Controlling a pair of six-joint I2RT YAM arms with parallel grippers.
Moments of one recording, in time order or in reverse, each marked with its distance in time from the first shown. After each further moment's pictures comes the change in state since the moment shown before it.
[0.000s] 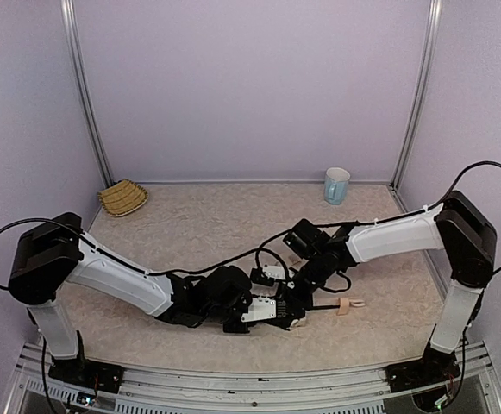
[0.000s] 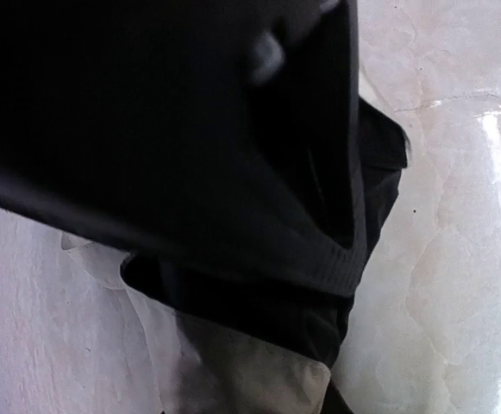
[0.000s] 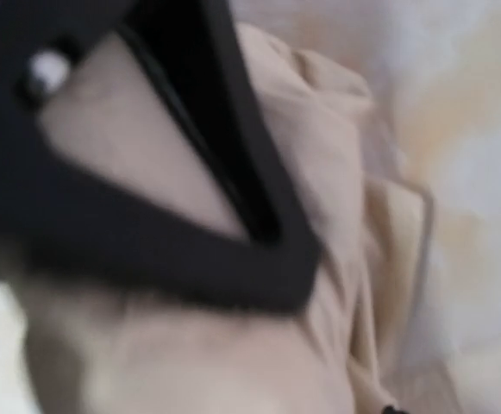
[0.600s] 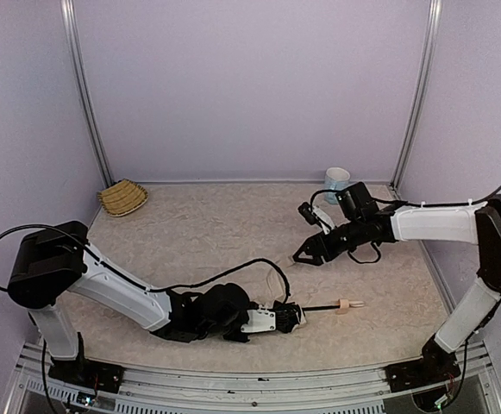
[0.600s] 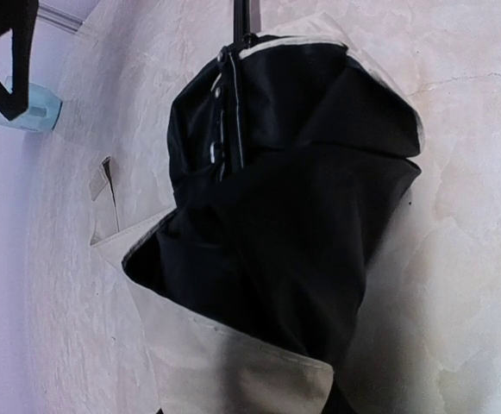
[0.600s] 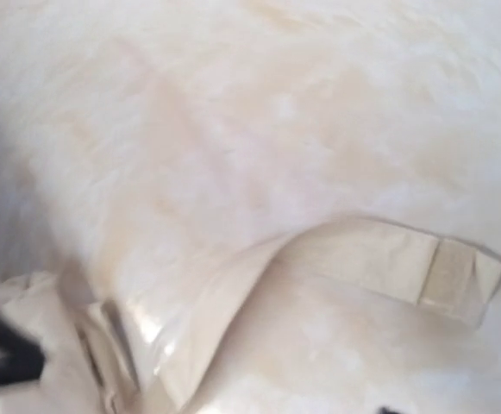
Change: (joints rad) left arm -0.078 0.008 -0.091 0.179 -0.175 0.038; right arm -0.290 -0.265 -0.107 0.172 -0.005 0.391
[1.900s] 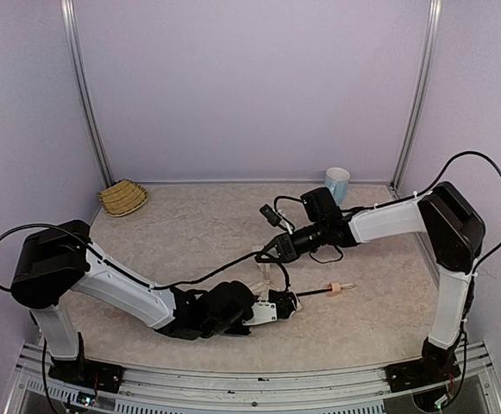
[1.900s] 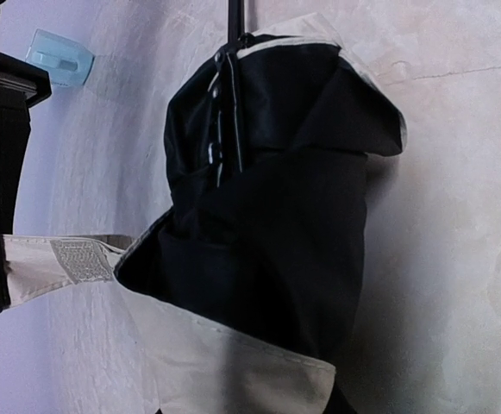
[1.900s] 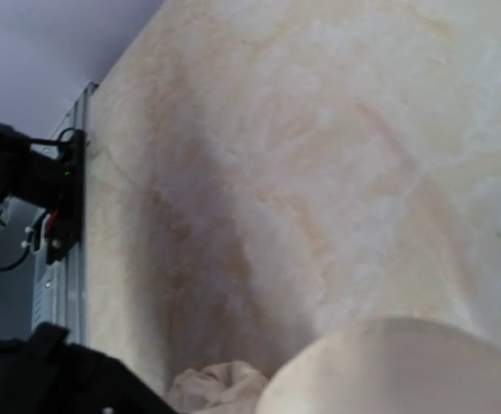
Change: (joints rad) left arm 0.000 0.019 0.039 -0.051 -0.143 -0.027; right arm 0.073 0.380 0.203 0.333 -0.412 0.266
